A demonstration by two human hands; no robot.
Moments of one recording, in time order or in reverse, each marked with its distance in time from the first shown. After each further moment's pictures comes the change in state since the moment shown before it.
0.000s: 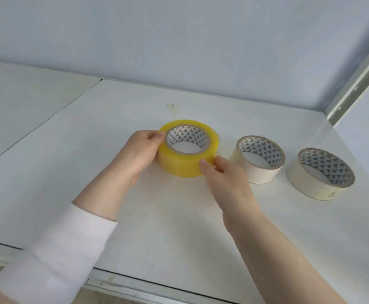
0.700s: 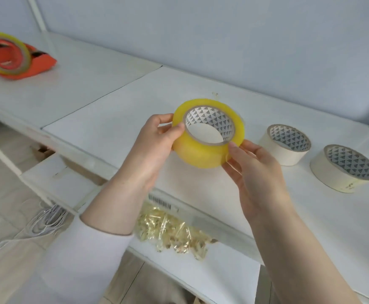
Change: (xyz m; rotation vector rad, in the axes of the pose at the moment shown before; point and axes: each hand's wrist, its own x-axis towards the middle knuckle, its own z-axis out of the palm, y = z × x) left_hand -0.145 -0.001 -0.006 -0.410 0.312 0.070; right_hand -0.075 0.002 -0.008 0.496 -0.085 0.004
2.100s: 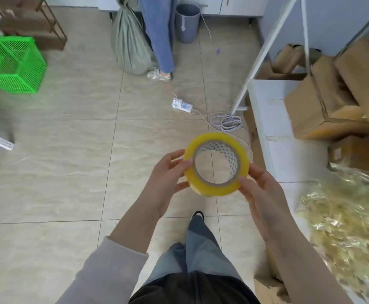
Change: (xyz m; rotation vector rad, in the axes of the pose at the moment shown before) left_hand -0.348 -0.173 -0.421 -0.435 0.930 -0.353; right_hand -0.293 0.321 0.217 -0.609 -1.033 0.382
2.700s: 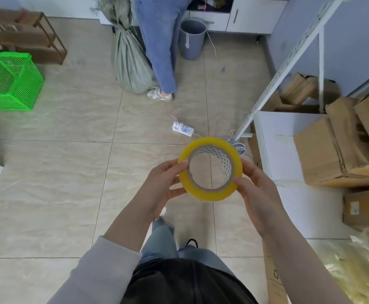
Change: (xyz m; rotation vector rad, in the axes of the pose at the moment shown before) left_hand 0.191 0.114 0.019 -0.066 -0.048 -0.036; right_hand 0.211 -0.105 0.052 -0.093 -0.120 -0.029
